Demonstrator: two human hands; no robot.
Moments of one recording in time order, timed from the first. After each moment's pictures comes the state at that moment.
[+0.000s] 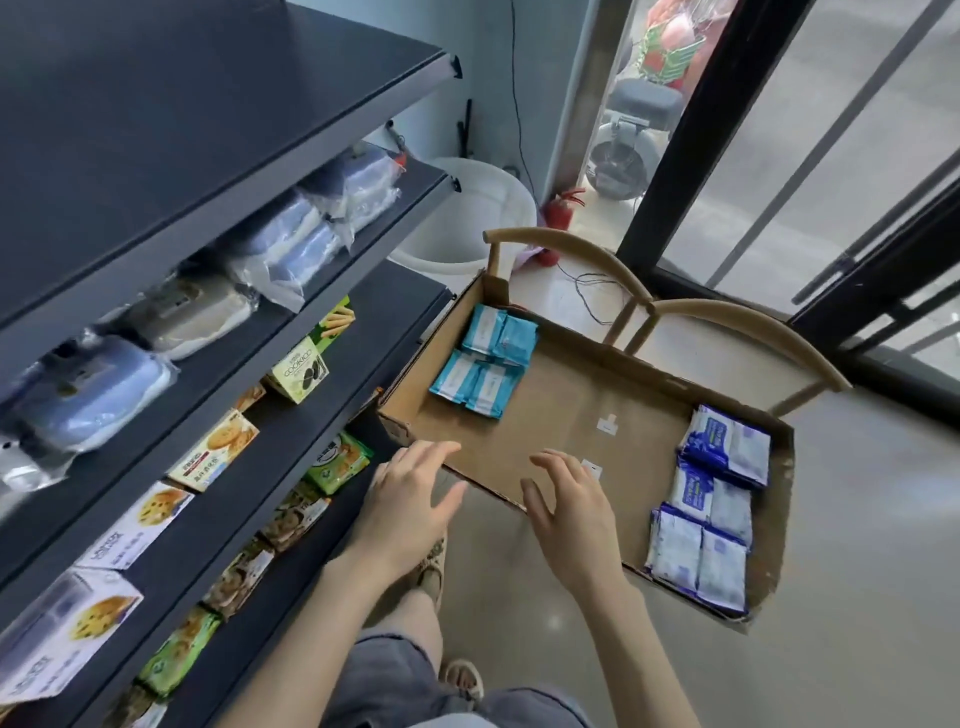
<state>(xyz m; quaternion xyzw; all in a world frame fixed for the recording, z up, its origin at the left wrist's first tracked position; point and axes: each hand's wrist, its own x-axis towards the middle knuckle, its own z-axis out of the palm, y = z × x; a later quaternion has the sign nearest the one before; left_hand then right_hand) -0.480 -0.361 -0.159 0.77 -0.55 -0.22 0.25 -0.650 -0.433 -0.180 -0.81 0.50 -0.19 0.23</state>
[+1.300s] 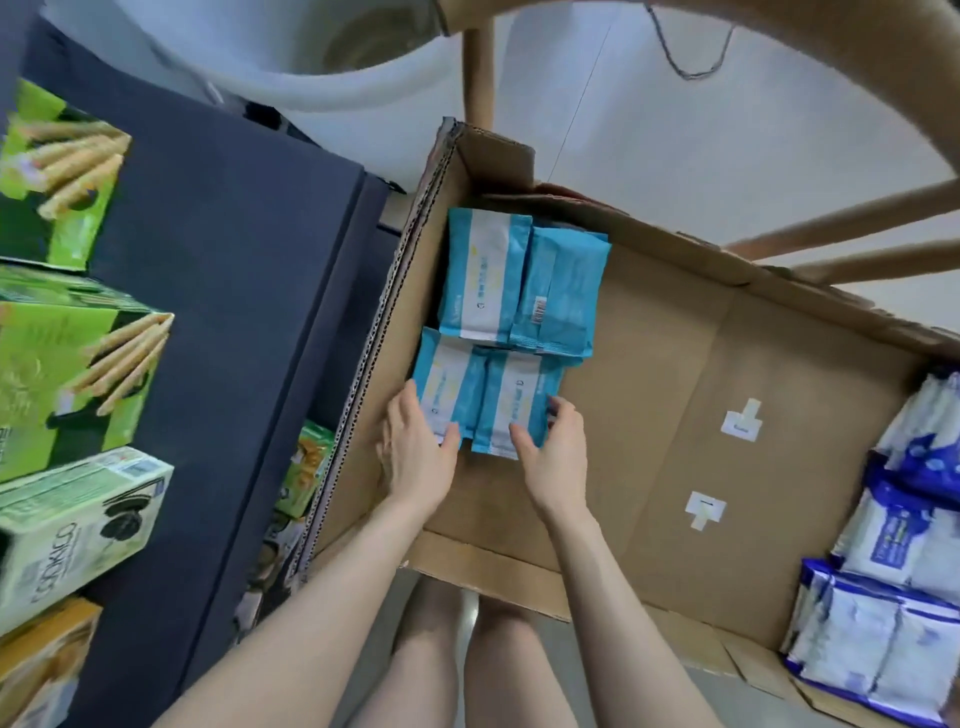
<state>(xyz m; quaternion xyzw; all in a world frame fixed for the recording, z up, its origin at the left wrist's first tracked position) -0.338 -0.710 -0.519 0.86 -0.30 -0.41 0.06 -0.471 -0.742 -0.525 -0.49 0.72 -0.02 0.49</state>
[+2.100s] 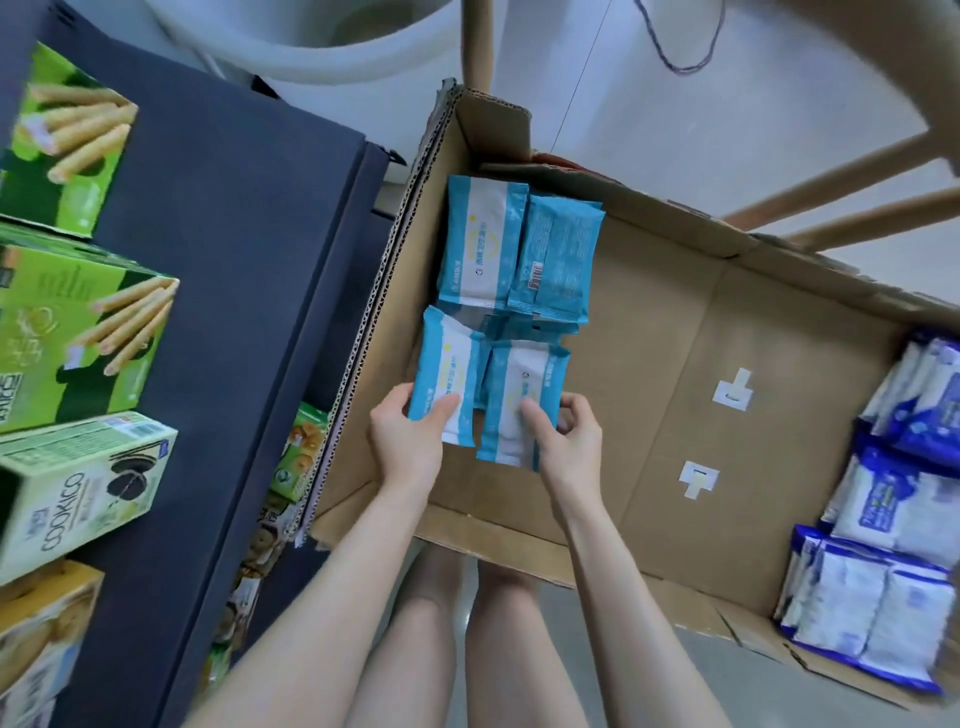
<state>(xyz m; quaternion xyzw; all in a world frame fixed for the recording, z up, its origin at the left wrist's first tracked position) -0.348 -0.693 -0.493 0.84 -0.11 -0.41 0.33 -0.483 -0.718 -0.501 -0.30 0.73 -0.19 0.58</state>
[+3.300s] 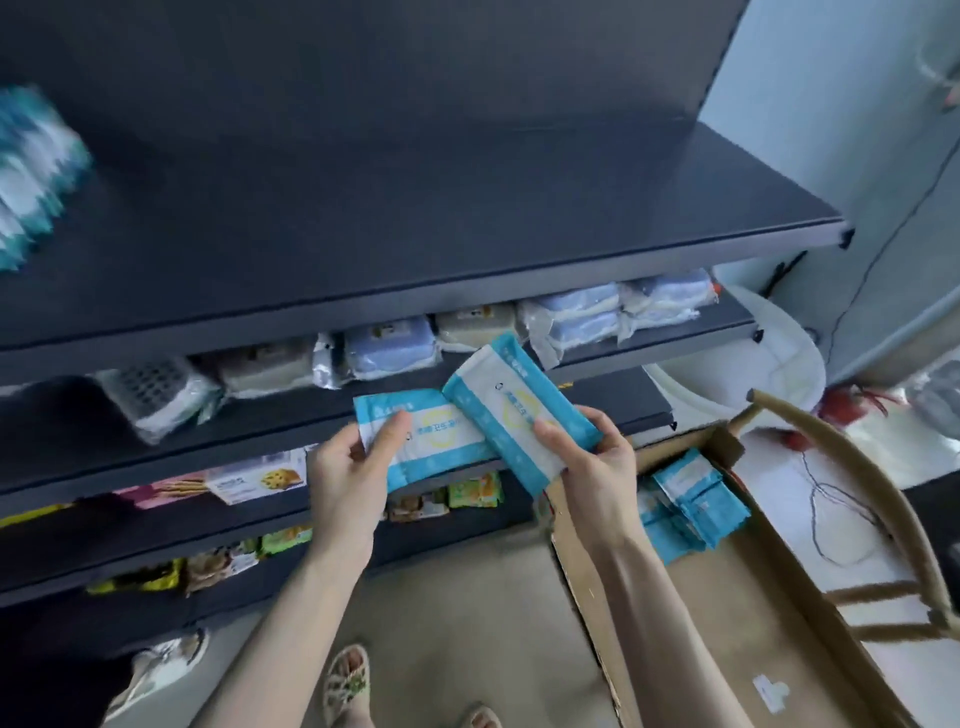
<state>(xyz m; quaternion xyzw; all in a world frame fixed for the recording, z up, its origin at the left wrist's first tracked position) -0.381 -0.294 -0.108 0.68 0.10 -0.06 0.73 -0.442 -0.479 -0.114 -0.55 0.27 -0.15 0.78</state>
